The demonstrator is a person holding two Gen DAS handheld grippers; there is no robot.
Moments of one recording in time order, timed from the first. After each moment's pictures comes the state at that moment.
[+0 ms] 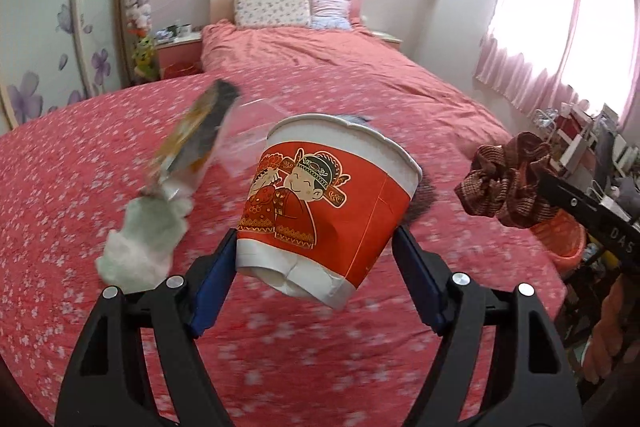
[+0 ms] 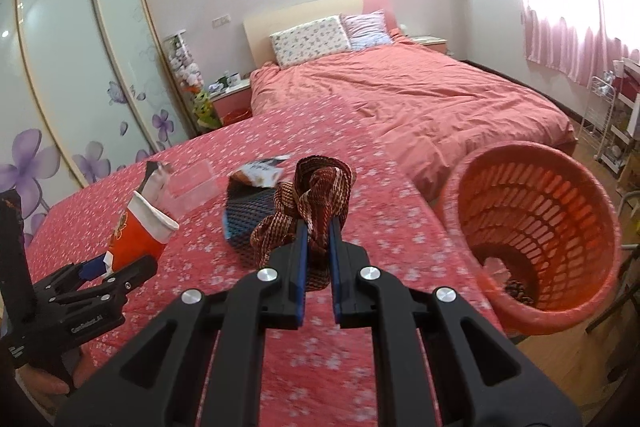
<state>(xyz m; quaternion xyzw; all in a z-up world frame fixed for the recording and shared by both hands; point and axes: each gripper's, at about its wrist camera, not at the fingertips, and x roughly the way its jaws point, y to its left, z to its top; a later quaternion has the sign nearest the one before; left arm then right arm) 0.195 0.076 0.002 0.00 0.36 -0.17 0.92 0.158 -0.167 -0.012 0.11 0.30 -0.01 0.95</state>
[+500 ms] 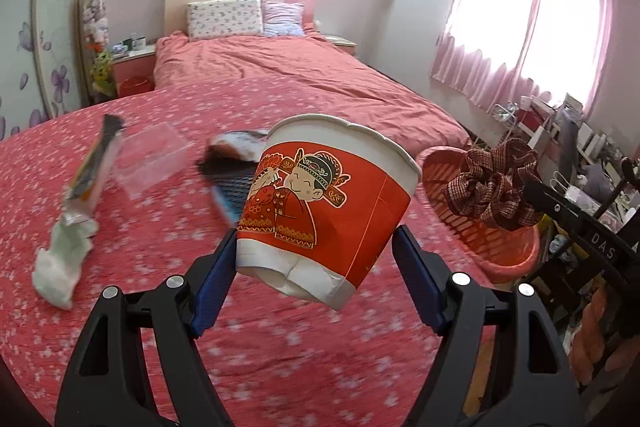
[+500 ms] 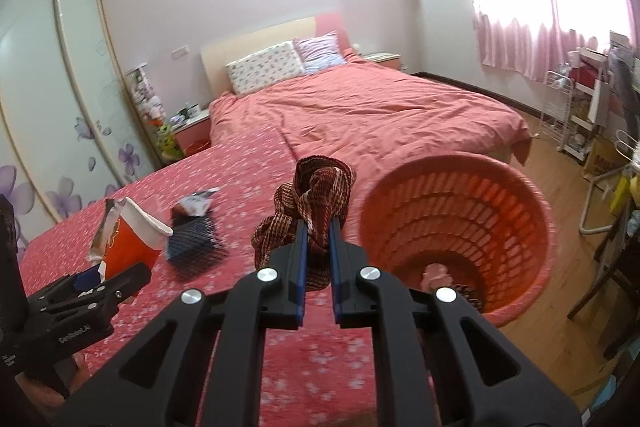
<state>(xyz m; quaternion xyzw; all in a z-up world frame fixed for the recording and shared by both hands) 0.188 0.008 0.010 0.00 0.34 -0.24 0.91 0.118 -0.248 -0.001 0.14 0.26 -0.09 0.95</state>
